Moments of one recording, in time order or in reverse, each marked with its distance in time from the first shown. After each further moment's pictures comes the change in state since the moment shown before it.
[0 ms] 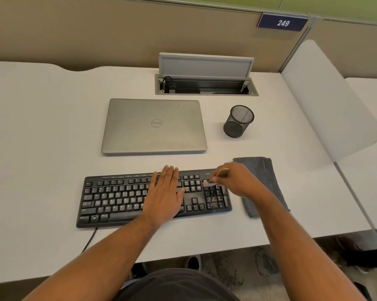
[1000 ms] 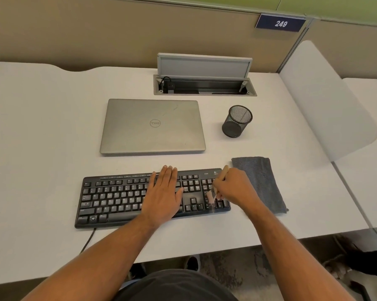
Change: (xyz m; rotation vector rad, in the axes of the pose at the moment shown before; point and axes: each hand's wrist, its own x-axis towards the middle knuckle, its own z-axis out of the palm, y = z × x) left_hand -0.001 -0.001 0.003 -0.003 0.054 0.008; right_hand -0.015 -0.004 0.025 0.108 0.154 0.209
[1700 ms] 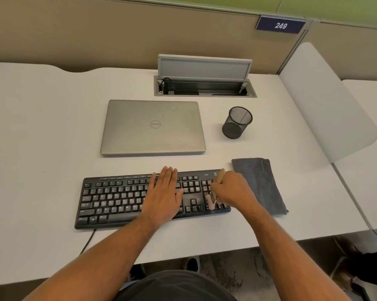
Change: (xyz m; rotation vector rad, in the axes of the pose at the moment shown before) left_hand 0.000 0.000 0.001 -0.015 0.022 -0.001; right_hand -0.003 -0.004 0.004 -0.143 0.000 -0.021
